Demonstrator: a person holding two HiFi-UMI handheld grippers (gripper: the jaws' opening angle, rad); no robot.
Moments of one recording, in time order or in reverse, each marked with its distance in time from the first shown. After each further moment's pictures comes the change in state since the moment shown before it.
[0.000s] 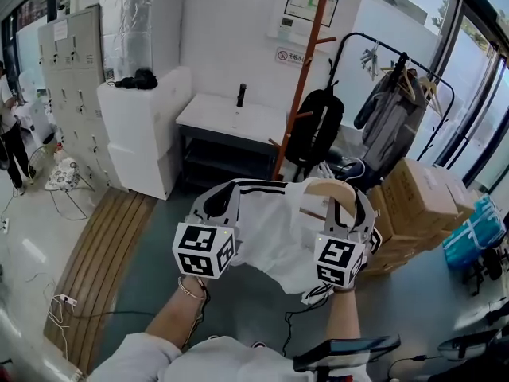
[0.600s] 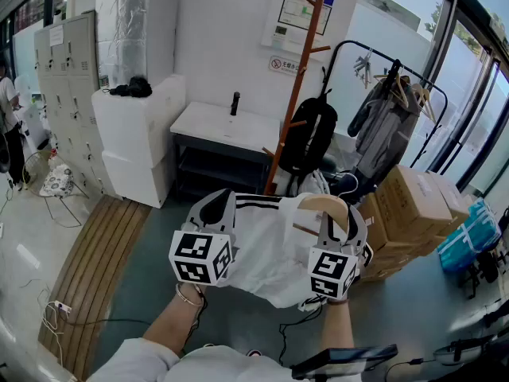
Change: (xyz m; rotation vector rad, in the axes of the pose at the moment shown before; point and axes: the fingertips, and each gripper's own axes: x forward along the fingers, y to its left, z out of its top) left arm 0.005 -0.001 0.006 -0.019 -0.025 0.013; right arm -0.005 0.003 -0.016 0.018 0.051 0.011
